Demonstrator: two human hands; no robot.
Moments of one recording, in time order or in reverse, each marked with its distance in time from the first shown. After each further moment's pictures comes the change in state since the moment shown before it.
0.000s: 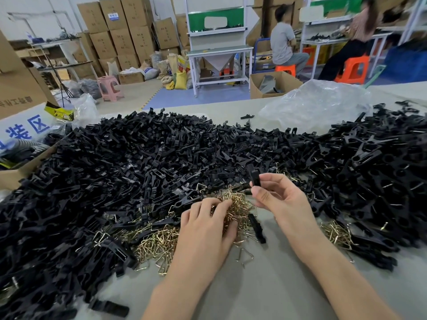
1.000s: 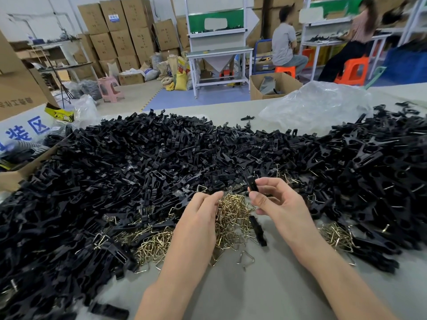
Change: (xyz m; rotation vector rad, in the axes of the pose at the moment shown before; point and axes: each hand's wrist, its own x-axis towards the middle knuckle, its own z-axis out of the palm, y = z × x) left_hand 0.004 -0.007 -0.015 -0.291 0.097 -0.056; right_hand 0.001 0.007 0.002 -0.064 -0.042 -0.045
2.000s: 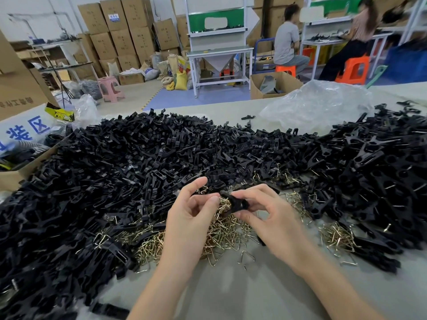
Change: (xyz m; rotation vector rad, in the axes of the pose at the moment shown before) left_hand 0.009 0.003 -0.005 -0.884 0.126 -0.420; right_hand -0.012 0.001 0.013 -0.421 -0.168 -0.246
